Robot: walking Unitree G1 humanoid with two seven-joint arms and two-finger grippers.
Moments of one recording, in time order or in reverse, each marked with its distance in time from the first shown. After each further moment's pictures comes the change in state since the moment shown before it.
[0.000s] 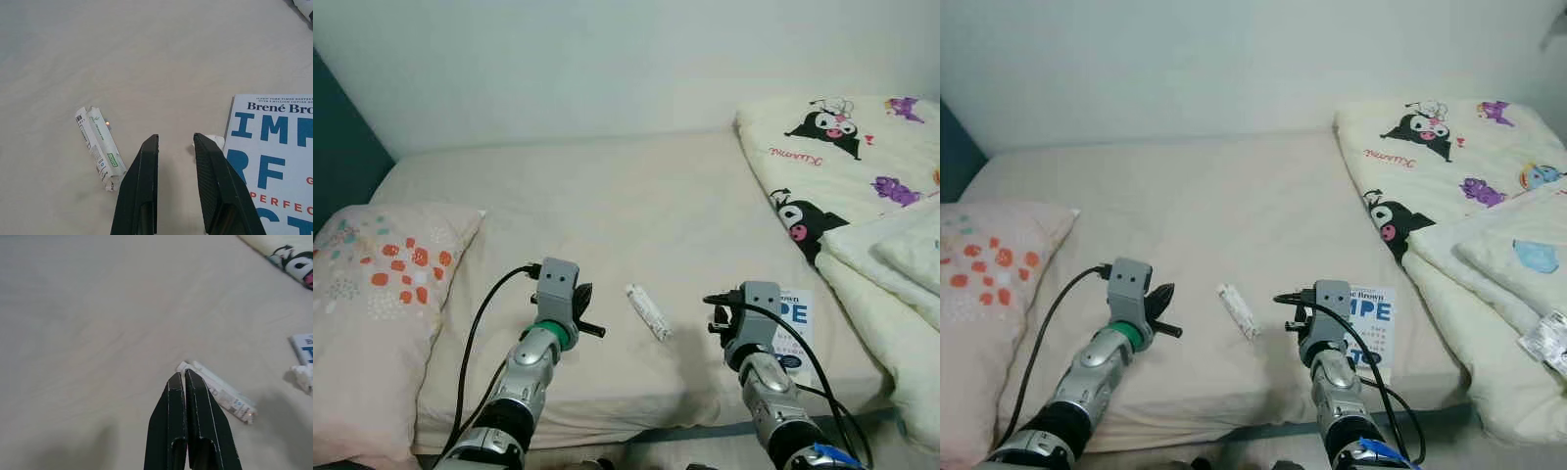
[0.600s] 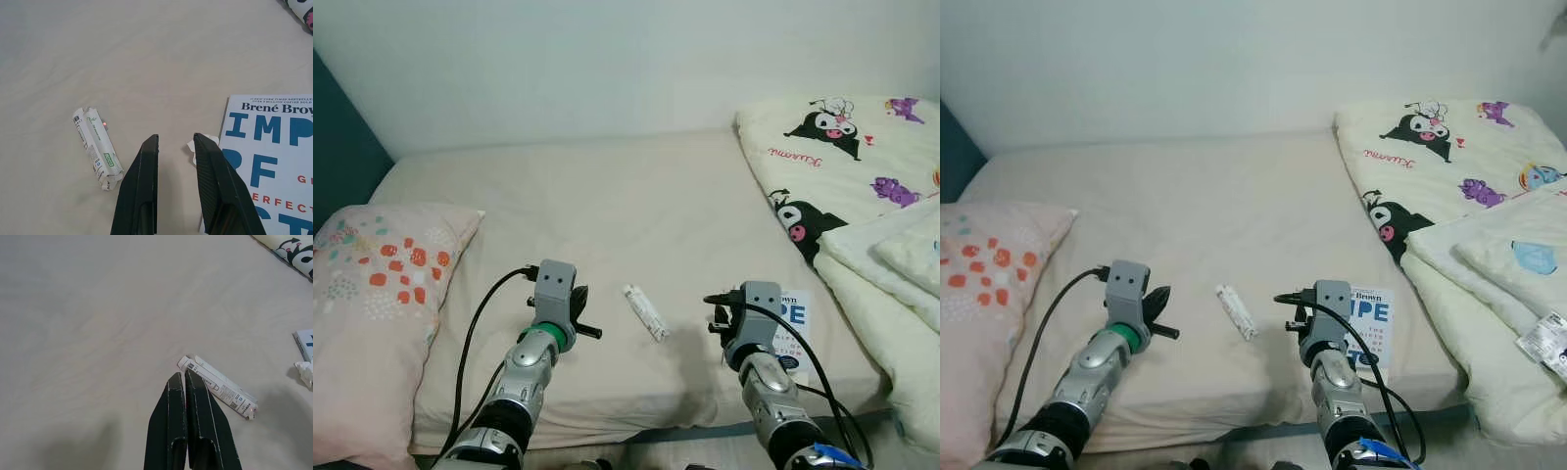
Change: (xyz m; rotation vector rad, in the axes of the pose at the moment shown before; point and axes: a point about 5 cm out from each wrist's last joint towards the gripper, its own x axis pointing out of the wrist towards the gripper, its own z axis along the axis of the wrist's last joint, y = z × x) left arm -0.001 0.001 -0.004 -0.004 0.023 0.016; right arm 0.000 0.000 0.000 0.001 0.000 0.002
